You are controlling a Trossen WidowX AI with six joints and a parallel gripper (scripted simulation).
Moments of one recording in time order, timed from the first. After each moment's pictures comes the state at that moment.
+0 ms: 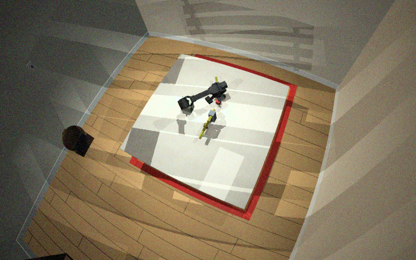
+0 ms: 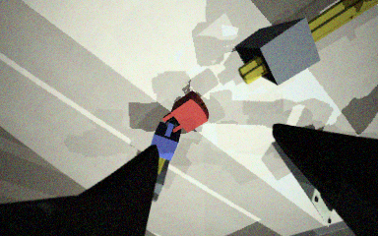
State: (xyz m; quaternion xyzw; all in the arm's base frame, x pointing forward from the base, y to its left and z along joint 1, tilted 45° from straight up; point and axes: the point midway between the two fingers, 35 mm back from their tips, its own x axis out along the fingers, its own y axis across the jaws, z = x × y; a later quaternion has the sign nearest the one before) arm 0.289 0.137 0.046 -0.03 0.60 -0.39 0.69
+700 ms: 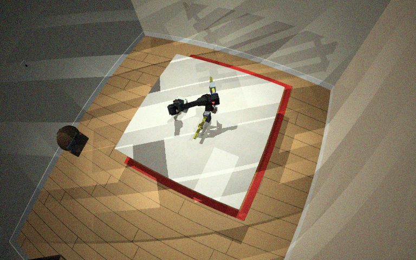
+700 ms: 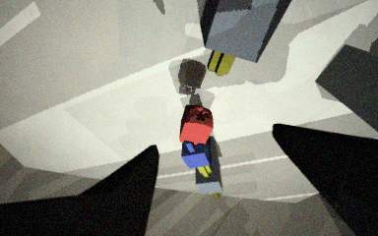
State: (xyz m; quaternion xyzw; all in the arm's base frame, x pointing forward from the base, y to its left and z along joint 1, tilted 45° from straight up) arm 0.286 0.090 0.057 0.28 0.49 -0.51 0.64
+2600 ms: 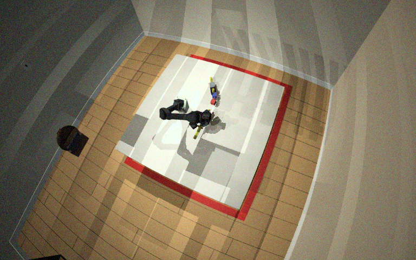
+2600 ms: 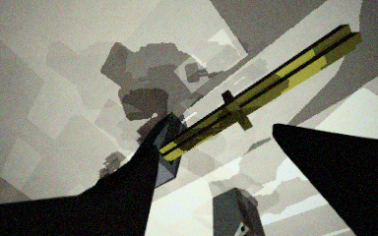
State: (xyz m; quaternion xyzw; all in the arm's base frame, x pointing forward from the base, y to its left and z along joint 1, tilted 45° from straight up) arm 0.279 -0.049 0.163 -0.01 0.57 -0.39 0.72
